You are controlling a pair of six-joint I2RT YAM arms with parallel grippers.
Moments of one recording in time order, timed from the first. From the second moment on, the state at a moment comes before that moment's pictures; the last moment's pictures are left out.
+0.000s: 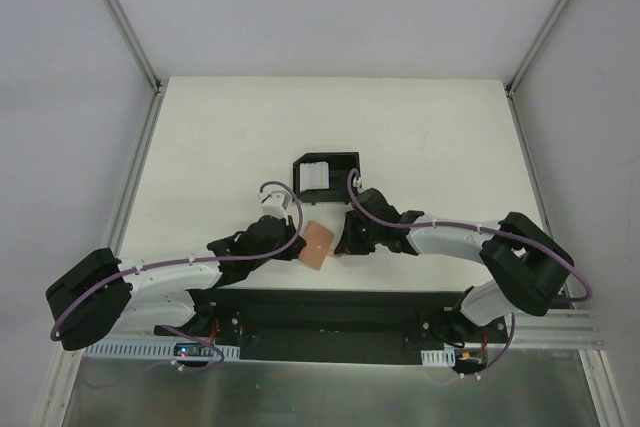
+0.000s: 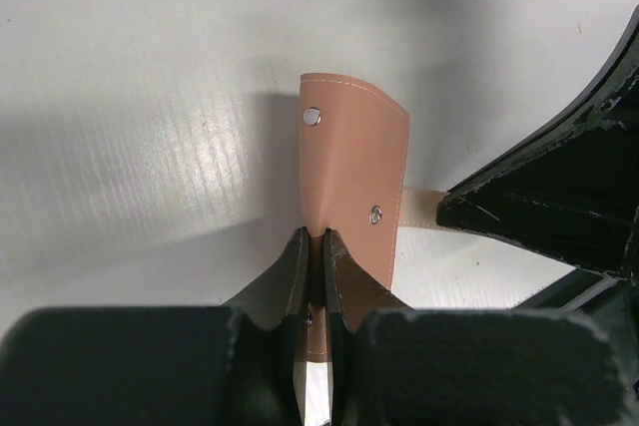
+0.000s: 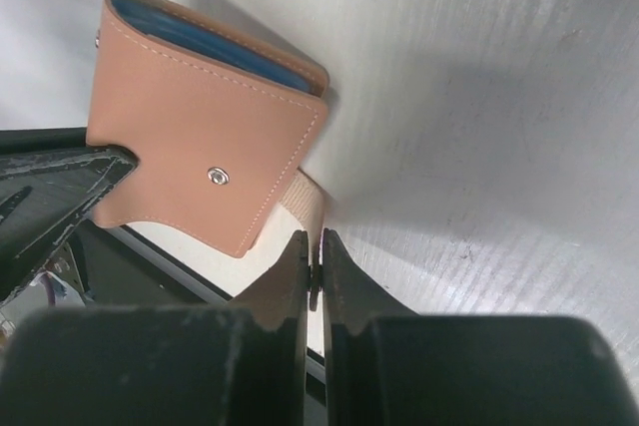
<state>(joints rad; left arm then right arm) -0.95 1.11 0.33 0.14 -0.22 -0.78 0.87 1.50 0.66 -0.09 -0.17 0.84</state>
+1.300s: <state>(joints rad) -0.96 1.16 0.48 0.02 -0.02 -0.57 0.87 1.27 0.66 -0.10 -0.21 0.78</state>
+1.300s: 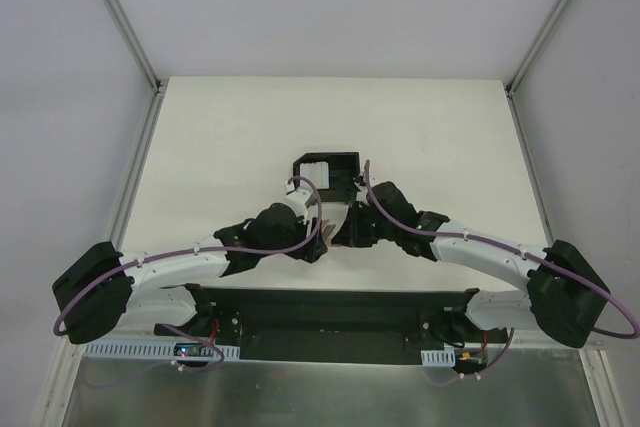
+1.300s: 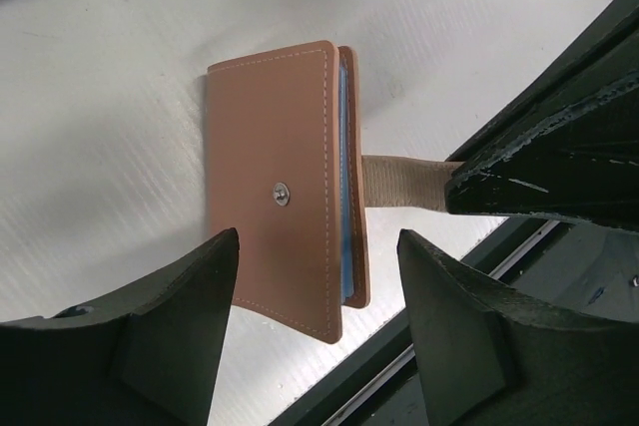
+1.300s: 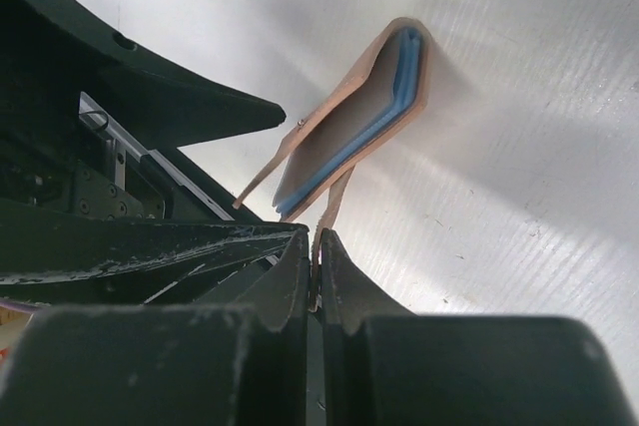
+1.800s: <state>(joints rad) -0.96 1.19 0.57 -0.06 -0.10 -0.47 0.87 1.26 0.66 -0.13 -0.21 0.77</state>
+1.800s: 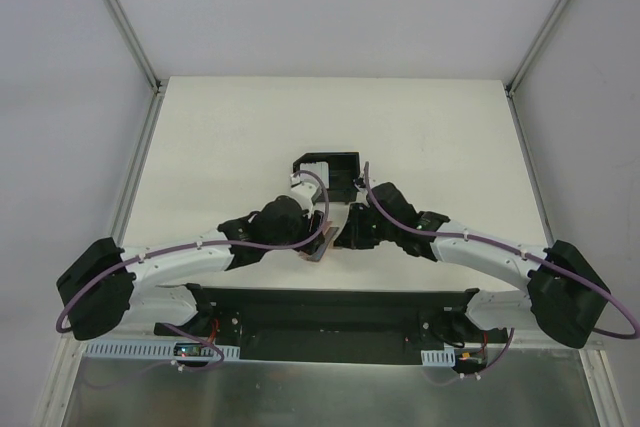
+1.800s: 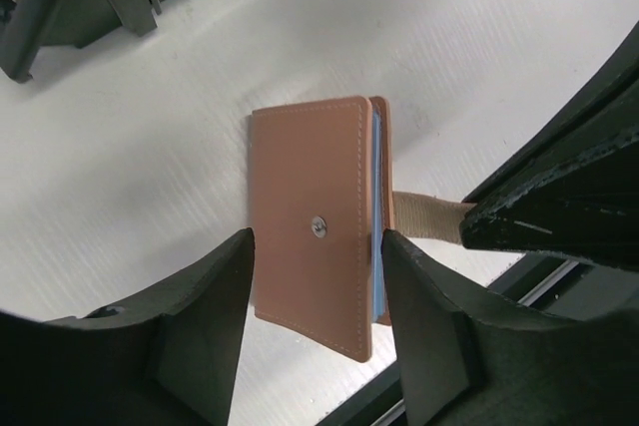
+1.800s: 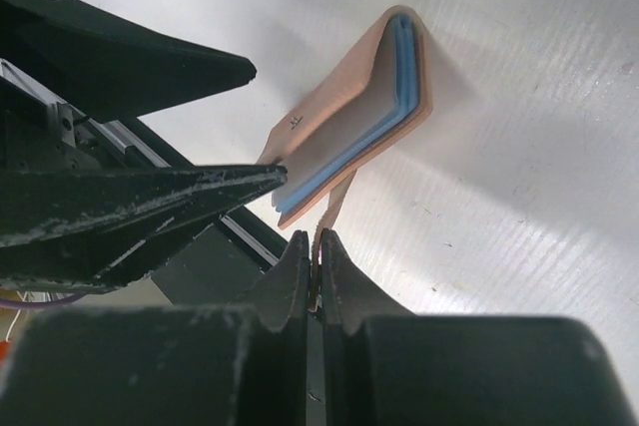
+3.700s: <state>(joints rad) -0.96 1.28 0.70 -0.19 0.00 -0.32 0.87 1.24 0.67 -0.16 -0.22 0.77</state>
